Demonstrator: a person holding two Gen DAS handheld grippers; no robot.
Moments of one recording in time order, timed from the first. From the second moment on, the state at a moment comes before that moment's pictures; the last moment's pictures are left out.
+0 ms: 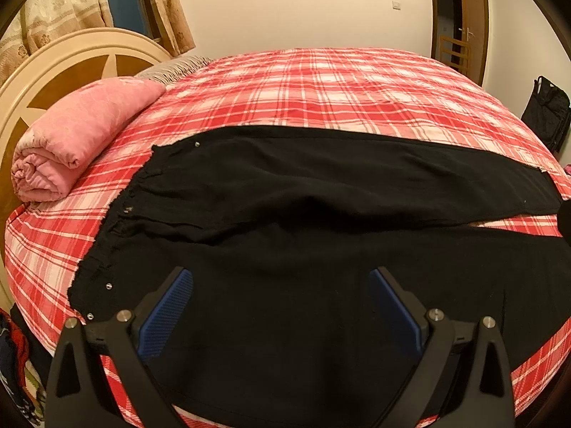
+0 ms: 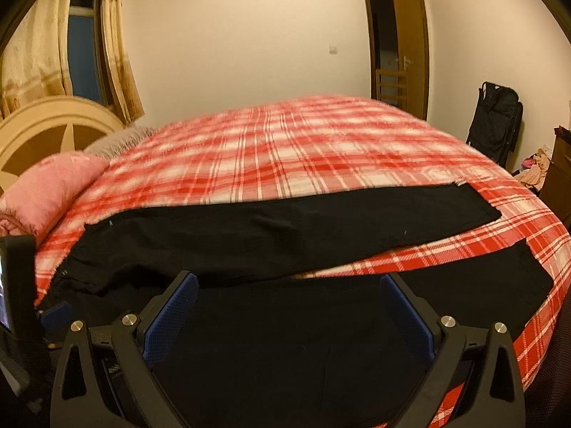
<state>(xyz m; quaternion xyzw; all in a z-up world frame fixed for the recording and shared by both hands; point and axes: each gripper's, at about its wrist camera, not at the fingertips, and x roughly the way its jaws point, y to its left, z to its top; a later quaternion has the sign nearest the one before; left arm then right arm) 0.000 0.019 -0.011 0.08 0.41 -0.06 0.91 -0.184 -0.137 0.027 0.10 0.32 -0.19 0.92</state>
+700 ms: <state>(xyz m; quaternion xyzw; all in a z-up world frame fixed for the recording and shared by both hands) 0.174 0.087 -0.021 0.10 0.45 0.02 0.89 0.071 -0.167 -0.039 0.02 0.47 0.03 0.88</state>
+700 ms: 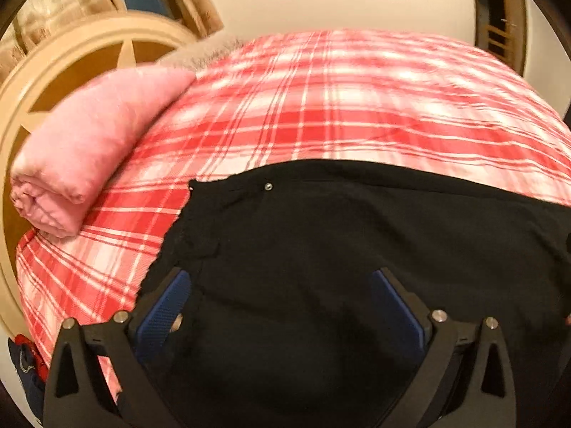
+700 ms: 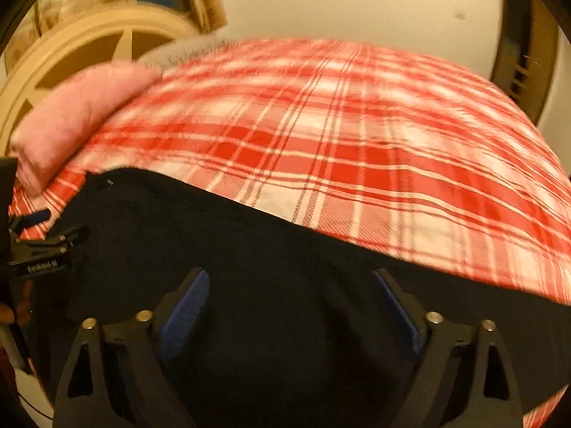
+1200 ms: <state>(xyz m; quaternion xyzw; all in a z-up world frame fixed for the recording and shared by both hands) 0.226 0.104 -0.066 0.07 0.46 0.03 0.88 0.117 -0.156 -0.087 -0.06 0.49 0.10 0.86</state>
